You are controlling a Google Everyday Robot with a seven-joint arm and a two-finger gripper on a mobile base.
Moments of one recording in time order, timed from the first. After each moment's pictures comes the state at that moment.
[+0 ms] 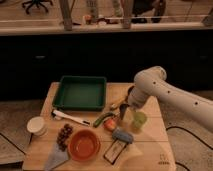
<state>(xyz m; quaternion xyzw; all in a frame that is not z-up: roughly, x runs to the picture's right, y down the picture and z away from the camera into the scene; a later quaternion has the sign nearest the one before) 0.133 0.132 0.737 -0.33 -0.02 0.24 0.91</state>
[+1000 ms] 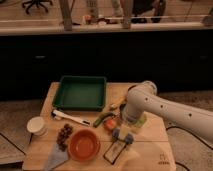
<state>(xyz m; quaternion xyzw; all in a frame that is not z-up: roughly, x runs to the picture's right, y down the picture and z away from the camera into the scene) 0.108 0.204 0.733 -0.37 0.01 0.23 0.90</state>
